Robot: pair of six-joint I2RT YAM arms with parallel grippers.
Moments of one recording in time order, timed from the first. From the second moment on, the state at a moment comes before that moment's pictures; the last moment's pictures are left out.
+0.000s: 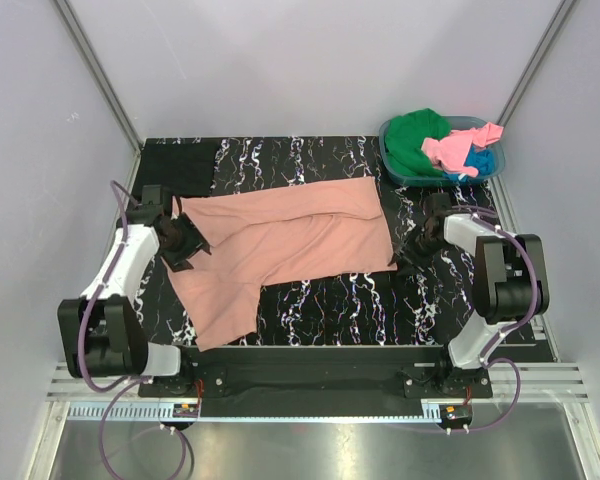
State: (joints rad) left arm 0.06 1.40 1.01 -0.84 0.10 -0.63; right arm 0.05 1.72 0.98 -0.59 -0.27 0.73
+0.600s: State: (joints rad) left arm -0.27 1.24 0.89 -0.91 0.09 -0.83; right arm 0.01 1.77 1.21 -0.63 -0.16 0.62
